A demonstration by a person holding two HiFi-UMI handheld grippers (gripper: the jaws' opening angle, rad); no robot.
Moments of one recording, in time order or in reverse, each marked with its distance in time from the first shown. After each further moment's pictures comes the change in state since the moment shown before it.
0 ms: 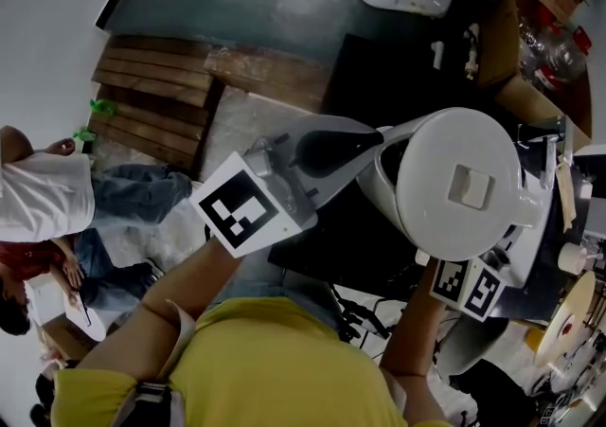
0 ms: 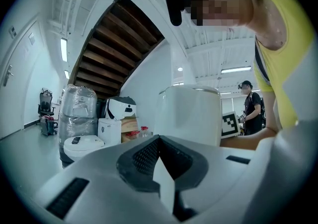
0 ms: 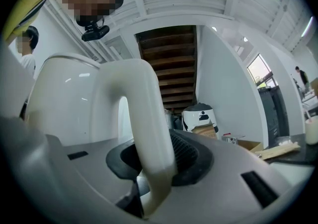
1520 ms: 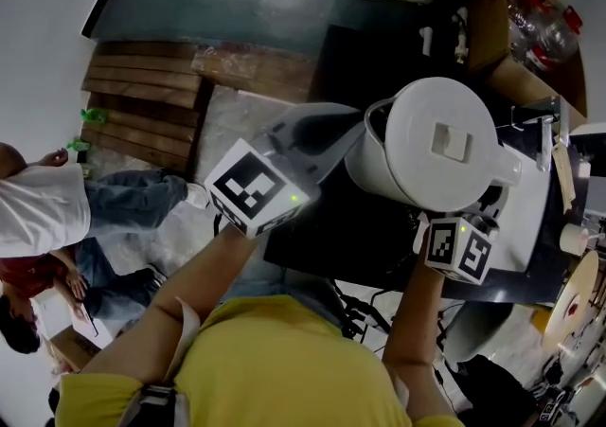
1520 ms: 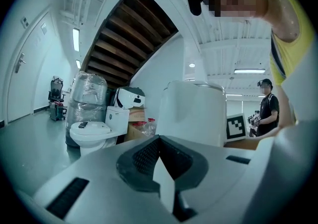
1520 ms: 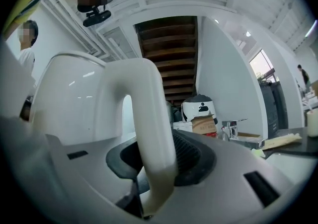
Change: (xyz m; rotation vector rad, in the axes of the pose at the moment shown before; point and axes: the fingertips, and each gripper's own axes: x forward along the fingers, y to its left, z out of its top) left arm 0.012 0.031 -0.051 -0.100 0.082 0.088; right arm 0.022 0.007 -0.042 -0.010 0.055 0.010
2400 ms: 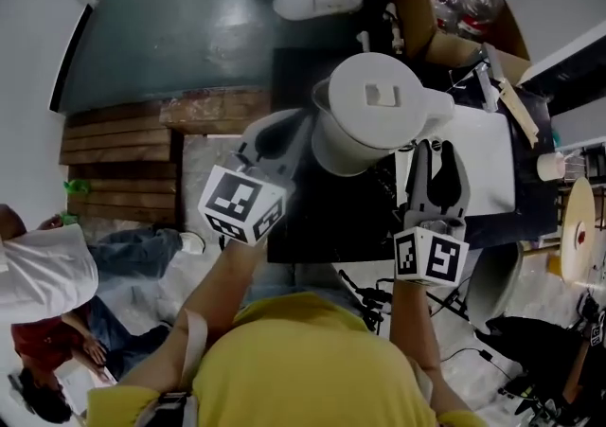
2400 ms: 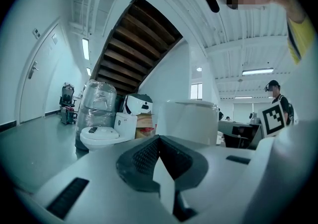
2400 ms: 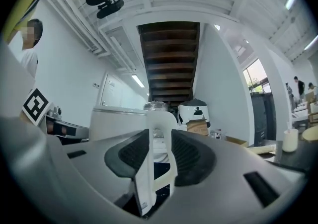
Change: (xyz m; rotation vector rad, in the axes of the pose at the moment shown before) left arm -0.025 -0.014 0.023 -0.017 -0.068 0.110; right arm -0.091 0.030 0.053 -0.047 0.033 -0.062
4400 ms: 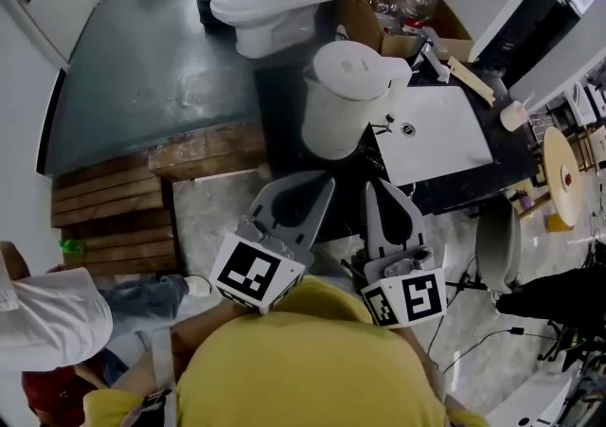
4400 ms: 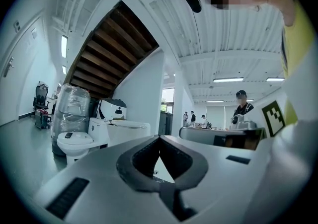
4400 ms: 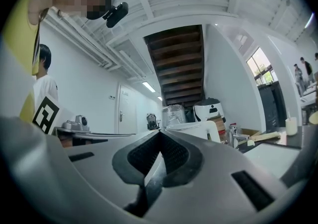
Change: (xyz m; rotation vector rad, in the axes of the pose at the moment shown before) left arm -0.132 -0.131 0.040 0.061 -0.053 -0.289; right arm -0.136 0.146 0.055 0.121 -0.013 0.150
